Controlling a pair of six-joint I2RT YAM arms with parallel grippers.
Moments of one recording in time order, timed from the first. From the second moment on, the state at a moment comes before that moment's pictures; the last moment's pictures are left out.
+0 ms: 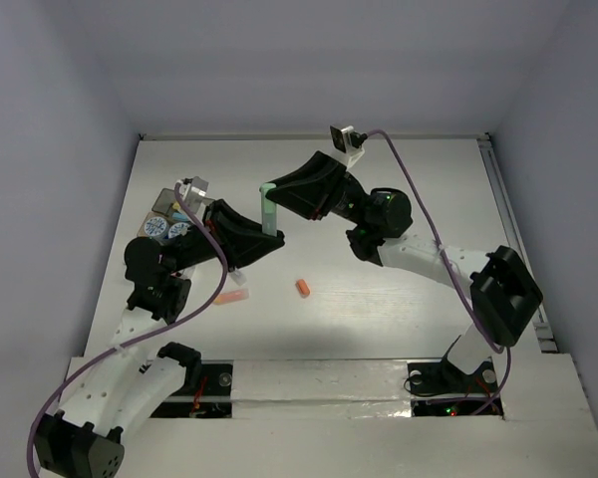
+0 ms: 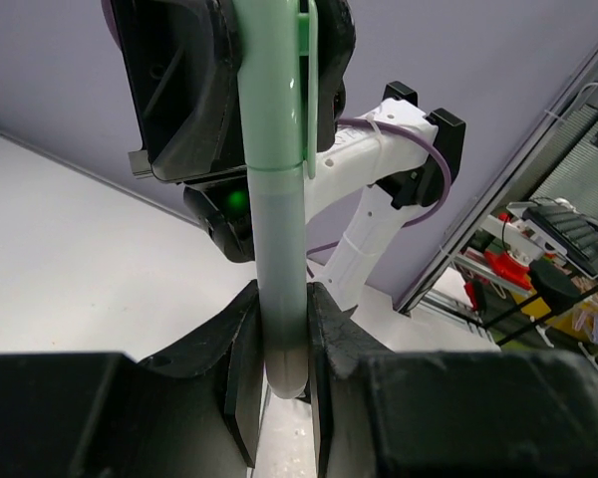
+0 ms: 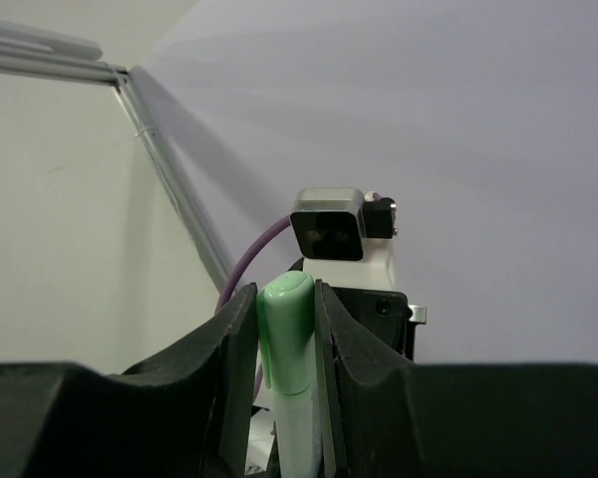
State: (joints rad) left arm -0.36 0.75 0.66 0.63 0.91 -0.92; right arm 0.83 1.63 1.18 1.38 -0.58 1.22
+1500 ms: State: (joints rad) left arm -0.38 0.89 0.87 0.32 1.09 -0.88; right arm 0.97 1.37 0.76 1.25 -0.24 0.88
